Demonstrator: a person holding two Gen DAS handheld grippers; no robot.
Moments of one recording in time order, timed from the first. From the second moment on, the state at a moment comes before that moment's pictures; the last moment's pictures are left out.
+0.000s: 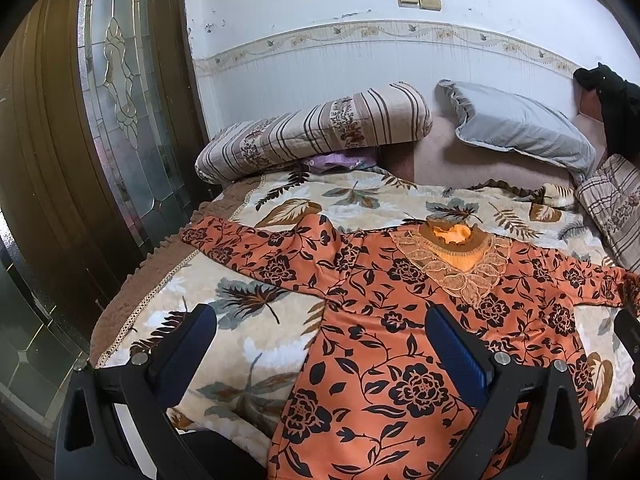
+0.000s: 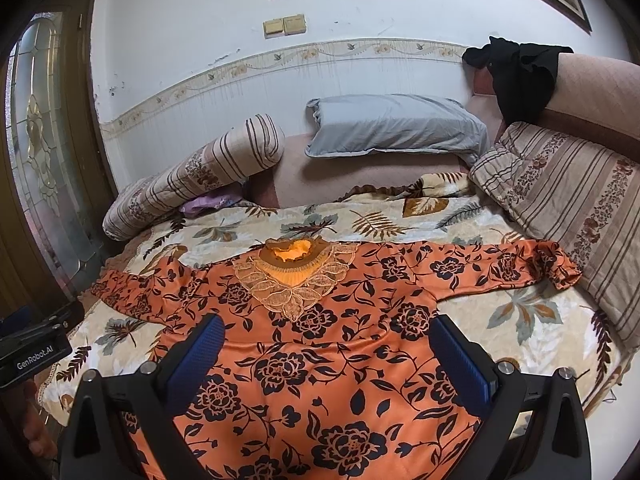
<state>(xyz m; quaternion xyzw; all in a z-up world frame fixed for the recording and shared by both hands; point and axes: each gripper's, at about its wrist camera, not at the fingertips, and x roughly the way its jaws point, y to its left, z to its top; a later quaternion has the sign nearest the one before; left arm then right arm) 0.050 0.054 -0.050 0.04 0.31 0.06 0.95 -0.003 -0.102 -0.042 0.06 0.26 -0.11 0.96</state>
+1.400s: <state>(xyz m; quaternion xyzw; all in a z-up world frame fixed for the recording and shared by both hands) 0.164 0.018 -0.232 0.12 0.50 0.03 0.85 0.001 -0.595 -0.242 0.64 0.09 -0.26 0.72</state>
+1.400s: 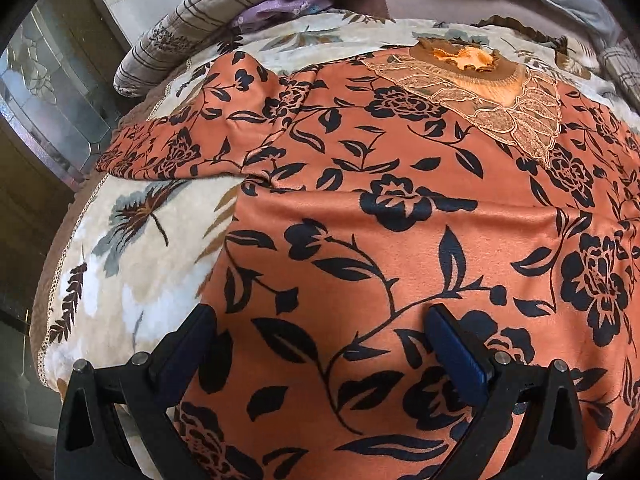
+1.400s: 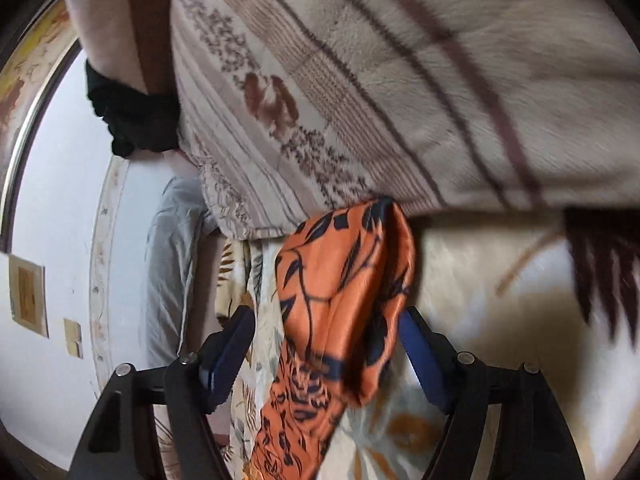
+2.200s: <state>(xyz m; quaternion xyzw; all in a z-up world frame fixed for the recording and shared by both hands) 0.157 0.033 -0.222 0.07 0.50 0.03 0.86 0.126 -0.463 -0.198 0.55 0.23 0.17 0.78</state>
